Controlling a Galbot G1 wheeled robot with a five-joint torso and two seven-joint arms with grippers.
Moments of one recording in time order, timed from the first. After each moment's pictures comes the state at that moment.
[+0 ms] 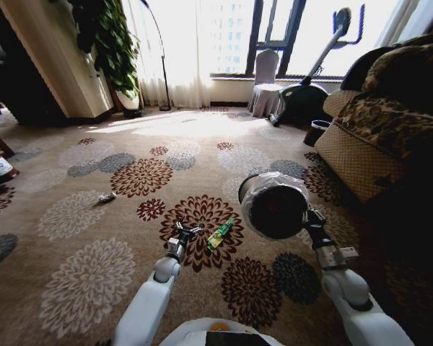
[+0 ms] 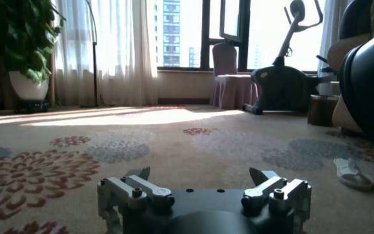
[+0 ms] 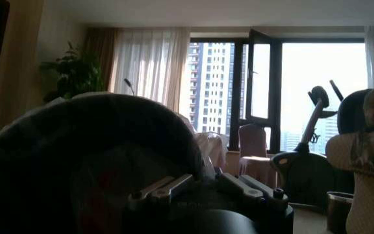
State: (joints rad) left arm 1.19 -1.35 -0.34 -1.55 -0.18 -0.12 -0.01; right arm -1.44 1.05 0.61 1.94 0.45 0.27 -0.02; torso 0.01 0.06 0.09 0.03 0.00
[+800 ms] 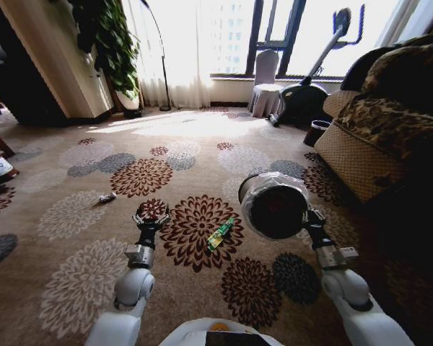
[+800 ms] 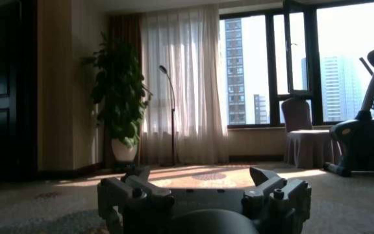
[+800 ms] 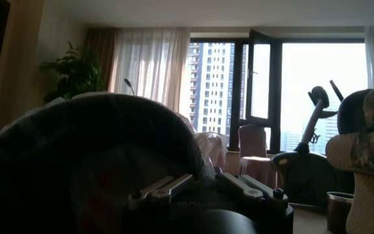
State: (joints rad) left arm 1.51 -1.33 -0.58 -2.14 -0.15 -0.05 -0.22; right arm -1.44 1.05 0.61 1.94 0.45 0.27 -0.02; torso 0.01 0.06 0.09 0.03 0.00
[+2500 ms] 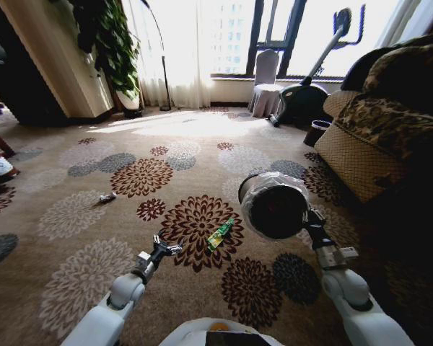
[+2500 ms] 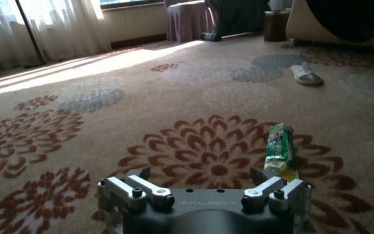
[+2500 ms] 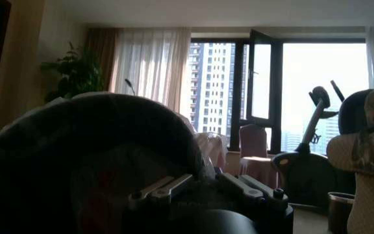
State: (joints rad) left arm 1.32 -1.00 -0.31 -1.60 -0.29 0.00 0.14; right arm -1.44 1.05 0.61 1.94 0.45 0.27 -0.02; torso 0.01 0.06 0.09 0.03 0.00
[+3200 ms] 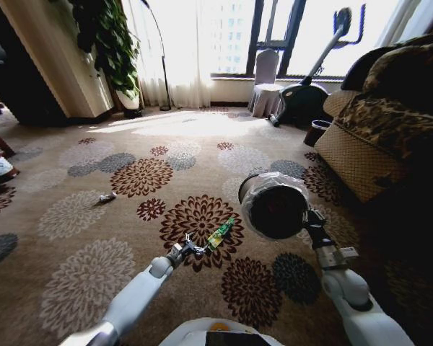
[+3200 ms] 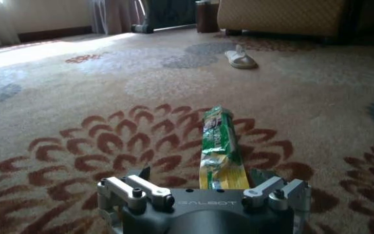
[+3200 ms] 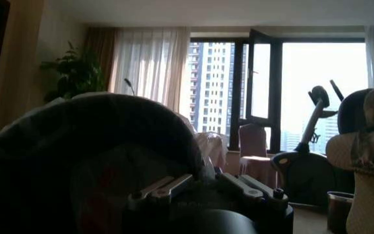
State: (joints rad) left arm 0.86 -1.19 0.07 -1.00 -0.25 -0.20 0.27; right arm -1.44 1.05 0.61 1.94 0.45 0.27 -0.02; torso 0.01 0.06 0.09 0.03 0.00
